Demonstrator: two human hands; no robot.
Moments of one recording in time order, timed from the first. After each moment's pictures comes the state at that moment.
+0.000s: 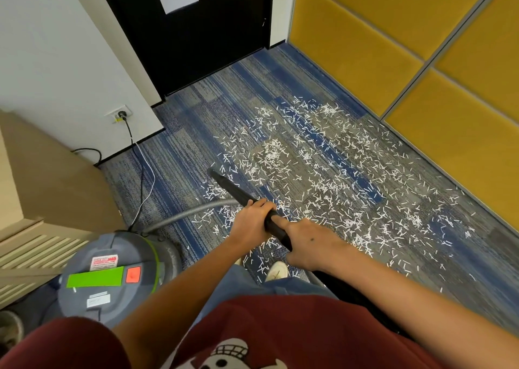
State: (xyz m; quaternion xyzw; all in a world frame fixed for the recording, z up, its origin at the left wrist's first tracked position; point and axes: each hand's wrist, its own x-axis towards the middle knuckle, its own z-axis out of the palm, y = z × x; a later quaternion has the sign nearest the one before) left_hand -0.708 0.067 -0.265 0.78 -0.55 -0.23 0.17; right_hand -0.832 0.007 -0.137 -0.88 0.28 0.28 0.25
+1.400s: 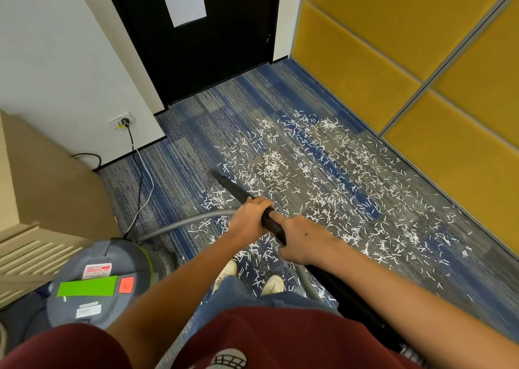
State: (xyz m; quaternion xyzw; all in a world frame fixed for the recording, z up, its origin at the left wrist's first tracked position) left_hand -0.685 0.041 -0.259 0.78 -0.54 -0.25 0.20; right_hand -0.807 -0.010 -0.135 -0.88 0.30 0.28 0.24
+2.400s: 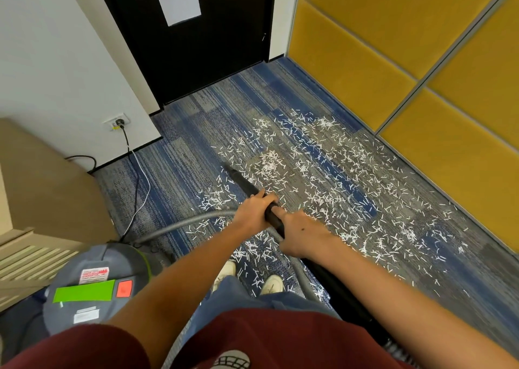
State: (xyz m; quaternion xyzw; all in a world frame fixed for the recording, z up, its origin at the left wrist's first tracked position) left_hand -0.676 0.018 -0.265 0.77 -0.55 -0.27 0.16; right_hand -0.797 -0.018 -0.146 -0.86 0.35 0.28 0.24
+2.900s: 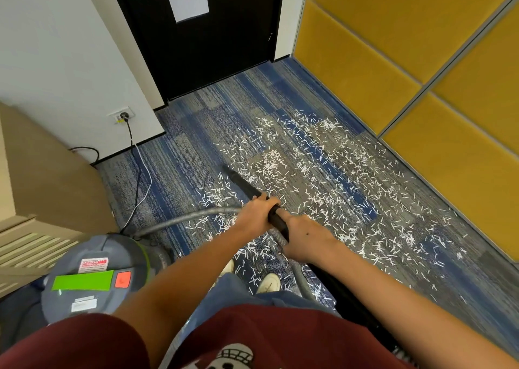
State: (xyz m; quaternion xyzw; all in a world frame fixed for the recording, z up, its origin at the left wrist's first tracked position) left_hand -0.690 0.029 -0.272 0.78 -0.55 -0.26 0.17; right_hand -0.812 -0.008 -0.149 -0.86 0.35 0.27 0.24
